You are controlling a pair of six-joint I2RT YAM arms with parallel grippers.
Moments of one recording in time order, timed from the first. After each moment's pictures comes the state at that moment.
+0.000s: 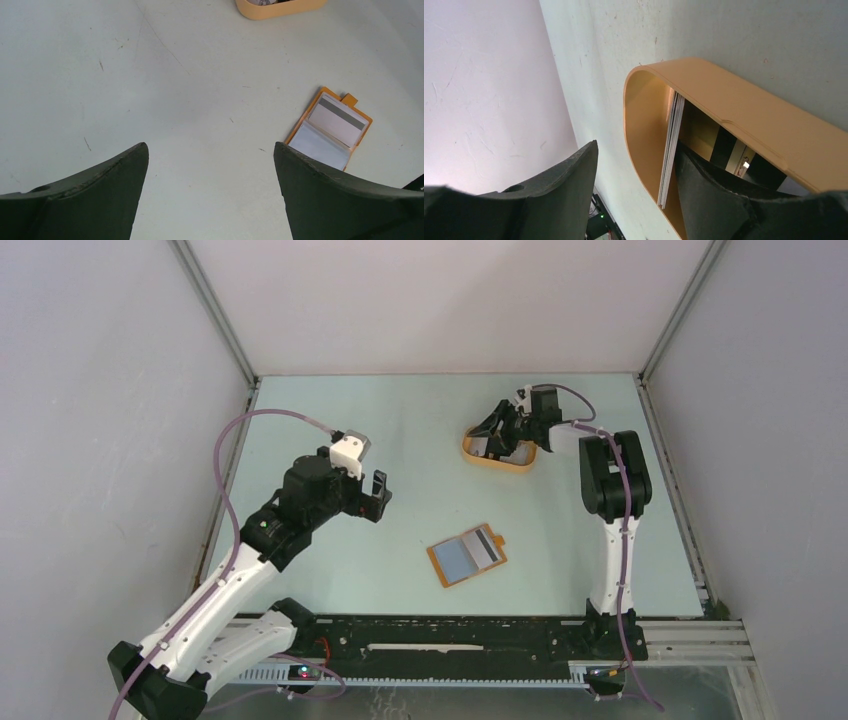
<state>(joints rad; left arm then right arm) -0.55 0.85 0.83 -0.43 -0.02 -0.06 0.16 2.22 1.47 0.06 -0.76 0.87</state>
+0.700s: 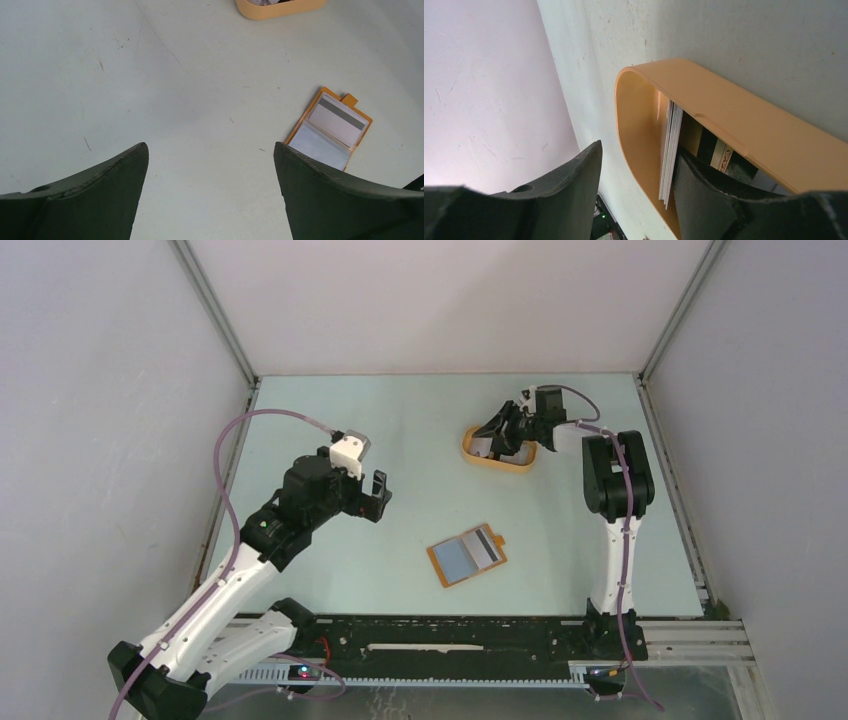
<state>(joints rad) -0.55 0.85 0.83 -0.43 -0.02 -0.06 0.14 2.22 1.47 0.04 -0.77 0.87</state>
